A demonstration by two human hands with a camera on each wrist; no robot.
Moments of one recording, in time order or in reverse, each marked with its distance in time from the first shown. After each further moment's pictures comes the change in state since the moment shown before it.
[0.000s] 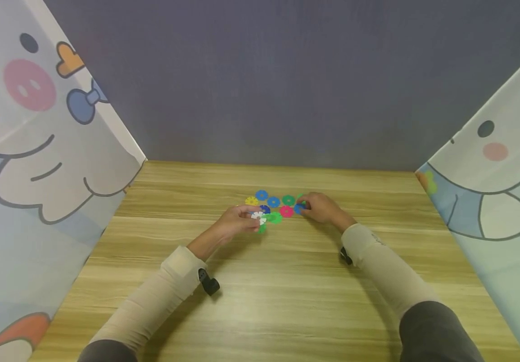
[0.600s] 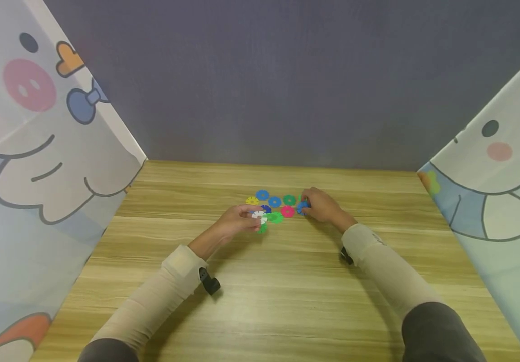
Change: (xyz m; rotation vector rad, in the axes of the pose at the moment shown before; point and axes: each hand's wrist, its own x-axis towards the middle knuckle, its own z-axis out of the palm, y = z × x) left_hand 0.002 -0.001 -0.001 0.000 0.004 -0.011; right_hand 0.001 -0.005 0.000 -0.039 0.092 0.038
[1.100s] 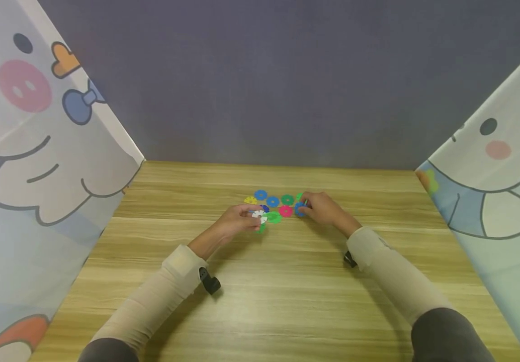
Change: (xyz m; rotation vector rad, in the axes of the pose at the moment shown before) left_hand 0.004 0.000 0.002 0.005 -0.034 0.003; right_hand -0.013 -0.005 -0.005 0.070 -0.009 -0.045
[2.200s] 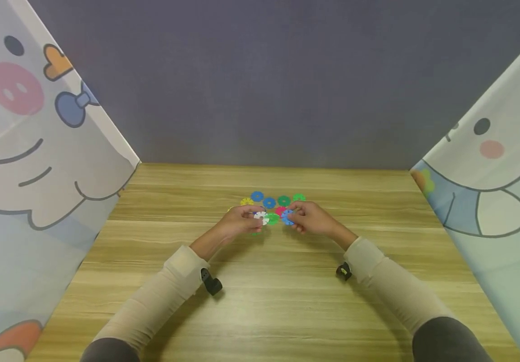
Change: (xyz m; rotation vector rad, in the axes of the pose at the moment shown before) left_hand 0.008 0.001 0.011 -0.039 -0.030 0.006; right_hand -0.016 -0.025 0.014 0.610 -0.113 0.131
